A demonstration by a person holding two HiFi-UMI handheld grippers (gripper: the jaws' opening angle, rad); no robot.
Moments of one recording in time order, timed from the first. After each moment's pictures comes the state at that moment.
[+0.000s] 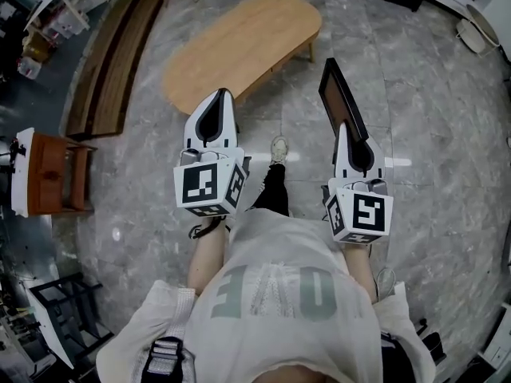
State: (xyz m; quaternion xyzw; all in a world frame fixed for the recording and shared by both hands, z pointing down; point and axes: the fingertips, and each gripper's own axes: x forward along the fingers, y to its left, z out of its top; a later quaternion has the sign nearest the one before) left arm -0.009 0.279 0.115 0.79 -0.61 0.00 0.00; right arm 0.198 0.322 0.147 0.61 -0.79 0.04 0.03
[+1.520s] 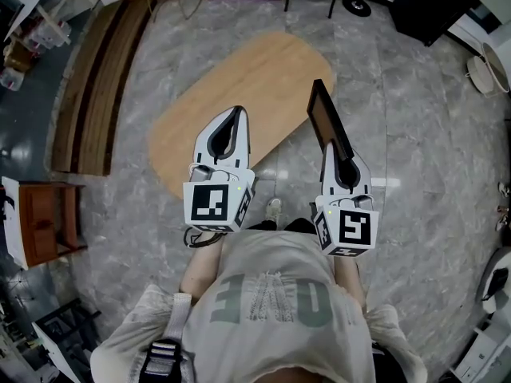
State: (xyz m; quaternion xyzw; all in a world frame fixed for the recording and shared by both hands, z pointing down) left arm -0.026 -0.133 0.130 0.82 -0.58 0.01 0.03; right arm 0.140 -0.093 0.162 0.59 -0.80 0.07 0.08
